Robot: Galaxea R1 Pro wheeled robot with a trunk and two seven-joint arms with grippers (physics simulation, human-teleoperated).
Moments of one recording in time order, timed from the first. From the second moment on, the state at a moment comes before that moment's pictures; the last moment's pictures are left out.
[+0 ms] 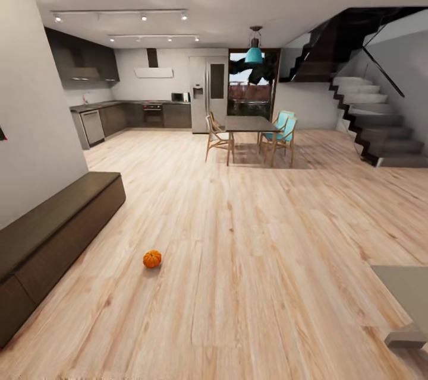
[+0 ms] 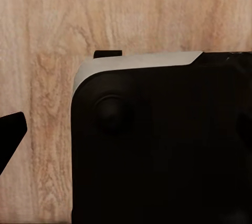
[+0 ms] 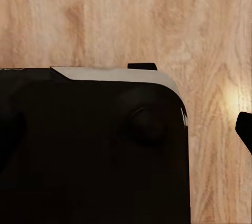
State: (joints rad) left arm 0.00 -0.01 0.00 -0.06 -0.01 -0.25 0.00; right arm -0.01 0.06 0.00 0.00 0.00 -0.36 -0.11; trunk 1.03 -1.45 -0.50
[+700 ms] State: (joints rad) left arm 0.00 -0.01 0.00 -0.06 -0.01 -0.25 0.00; right arm -0.01 0.06 0.00 0.00 0.00 -0.36 -0.11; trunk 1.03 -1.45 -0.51
